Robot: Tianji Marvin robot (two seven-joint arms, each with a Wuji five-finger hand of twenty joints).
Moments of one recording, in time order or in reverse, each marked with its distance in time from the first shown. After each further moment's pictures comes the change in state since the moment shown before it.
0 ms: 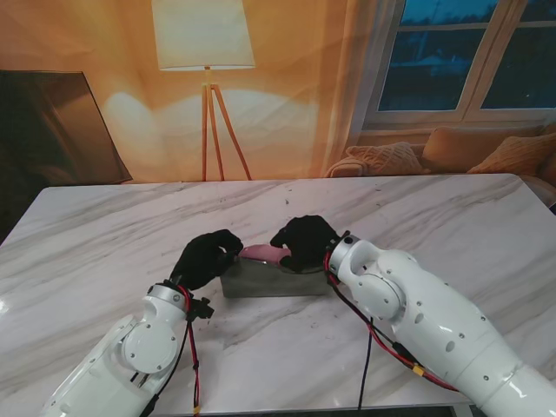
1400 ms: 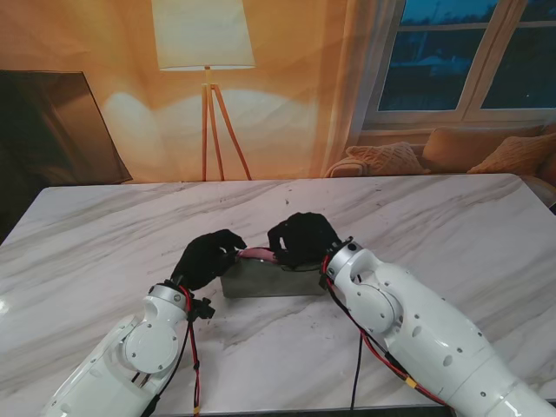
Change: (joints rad) left arm 0.000 -0.002 0.003 -0.003 -0.011 0.010 -0.003; right arm -0.078 -0.031 0.044 -0.031 0.041 0.047 -0.153; left_hand 0.003 0.013 -0.021 0.007 -0.014 0.001 -0.101 -0.038 0.003 0.001 0.029 -0.006 0.000 0.000 0.012 0.000 0.000 0.000 0.001 0.011; right_hand -0.030 -0.018 0.011 0.001 0.016 0.021 0.049 0.031 0.011 0.014 -0.128 -0.193 0.013 0.028 -0.273 -0.110 0.011 0.034 -0.077 -0.091
